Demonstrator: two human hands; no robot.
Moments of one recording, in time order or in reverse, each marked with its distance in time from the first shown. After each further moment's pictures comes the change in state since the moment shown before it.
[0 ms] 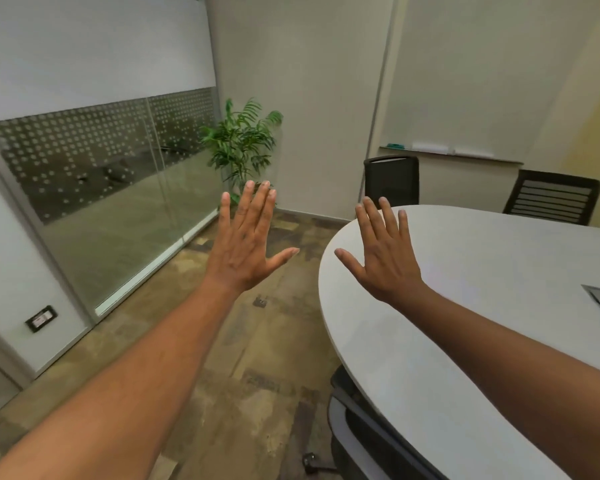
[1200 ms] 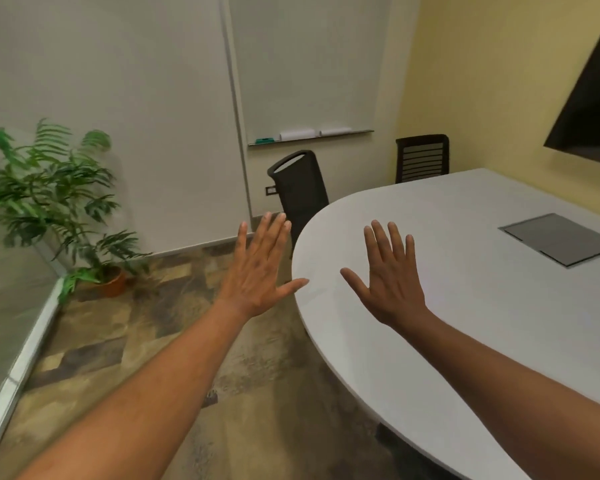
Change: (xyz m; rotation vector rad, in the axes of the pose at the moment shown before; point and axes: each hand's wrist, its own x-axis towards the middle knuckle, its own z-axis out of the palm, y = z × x) left_hand 0.310 -0.132 0.391 -0.422 -0.067 0.608; right_hand 0.248 -0.001 0.253 -0.285 -0.132 0.679
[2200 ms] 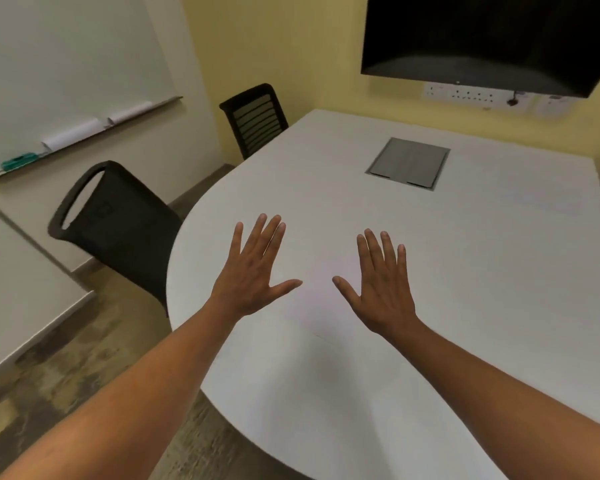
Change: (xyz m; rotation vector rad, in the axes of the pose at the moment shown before) left_hand 0.347 0.072 0.266 -0.405 -0.080 0.672; right_hand 0.103 0.159 0.151 -0.112 -0.120 0.655
